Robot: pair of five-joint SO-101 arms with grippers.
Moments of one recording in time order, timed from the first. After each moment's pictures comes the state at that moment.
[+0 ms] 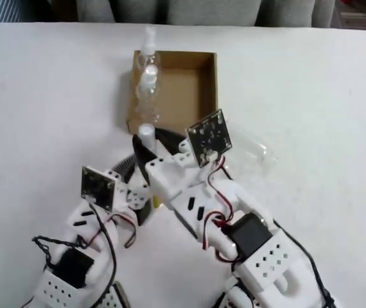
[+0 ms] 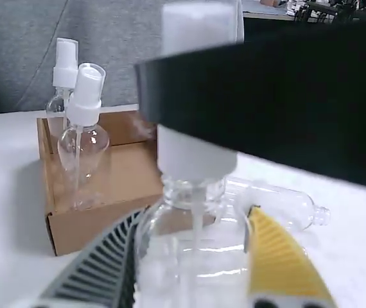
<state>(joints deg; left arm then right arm) 22.1 -103.7 93.8 32.1 9.1 -43.5 -58.8 52.0 30.6 -7.8</state>
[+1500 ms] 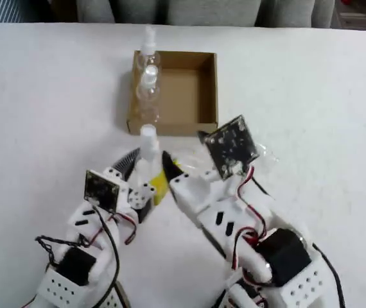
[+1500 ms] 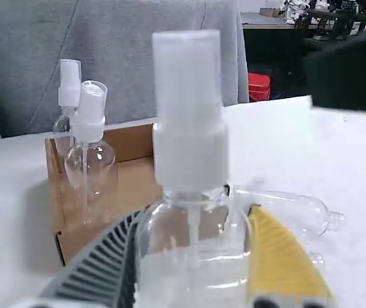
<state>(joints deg) 21.7 -103.7 97.1 26.7 5.3 -38.6 -65.8 39.2 60.6 -2.2</state>
